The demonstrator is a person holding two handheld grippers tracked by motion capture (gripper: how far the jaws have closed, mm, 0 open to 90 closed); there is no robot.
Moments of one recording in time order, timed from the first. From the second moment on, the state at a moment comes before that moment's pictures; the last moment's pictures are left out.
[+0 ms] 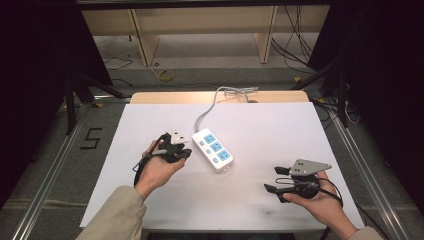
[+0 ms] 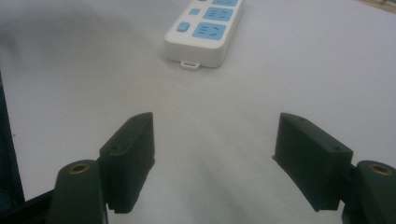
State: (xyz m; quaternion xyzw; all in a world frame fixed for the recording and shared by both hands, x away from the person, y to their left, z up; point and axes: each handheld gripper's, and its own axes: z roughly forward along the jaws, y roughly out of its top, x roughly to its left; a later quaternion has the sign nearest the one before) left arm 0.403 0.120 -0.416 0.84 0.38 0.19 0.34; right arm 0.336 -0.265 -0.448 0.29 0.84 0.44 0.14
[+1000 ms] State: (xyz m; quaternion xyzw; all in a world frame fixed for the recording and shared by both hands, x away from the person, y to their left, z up) left arm 0.418 0.108 -0.417 0.84 0.38 0.19 0.33; right arm 0.336 -0.265 -0.448 0.29 0.84 0.44 0.14
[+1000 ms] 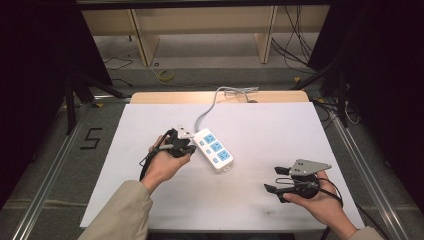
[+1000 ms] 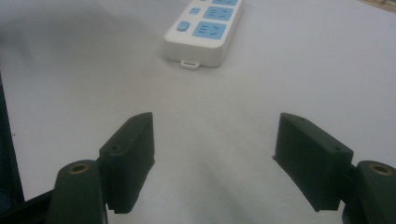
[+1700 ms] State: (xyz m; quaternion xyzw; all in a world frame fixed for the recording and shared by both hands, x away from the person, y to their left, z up) left arm 0.427 0.098 -0.419 0.85 0.38 0.18 0.33; right arm 0.336 -0.265 -0.449 0.29 0.84 0.44 0.14
